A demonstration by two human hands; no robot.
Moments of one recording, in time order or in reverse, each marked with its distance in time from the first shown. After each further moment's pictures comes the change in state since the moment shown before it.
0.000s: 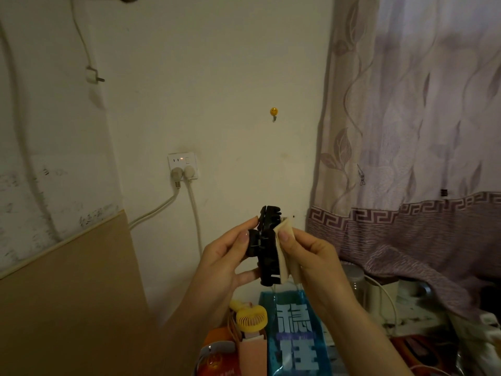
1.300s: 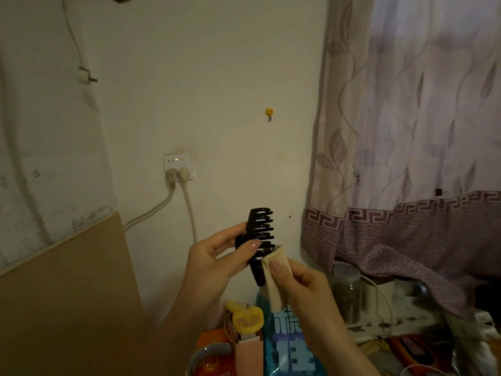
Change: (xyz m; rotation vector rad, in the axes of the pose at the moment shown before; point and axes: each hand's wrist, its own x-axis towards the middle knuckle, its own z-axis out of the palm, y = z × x) left_hand 0.000 0.005 0.005 0.080 0.107 0.082; right_hand -0.024 0.026 -0.004 -0.053 0.011 0.055
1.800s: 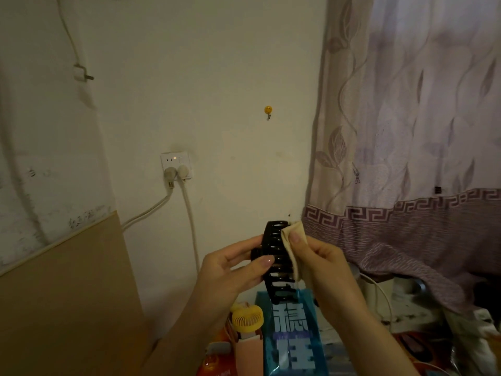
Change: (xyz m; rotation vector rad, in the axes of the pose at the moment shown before) left_hand -0.006 -0.011 0.003 0.001 -0.143 -0.115; right_hand 0.018 -0.030 -0.016 0.051 0.059 0.014
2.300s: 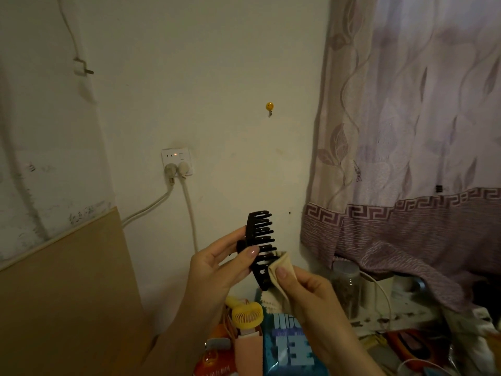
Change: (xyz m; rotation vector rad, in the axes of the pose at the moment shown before) left_hand 0.001 -0.009 -0.009 -0.071 0.127 0.102; right_hand -0.026 0.032 0.010 0.102 -0.099 0.099
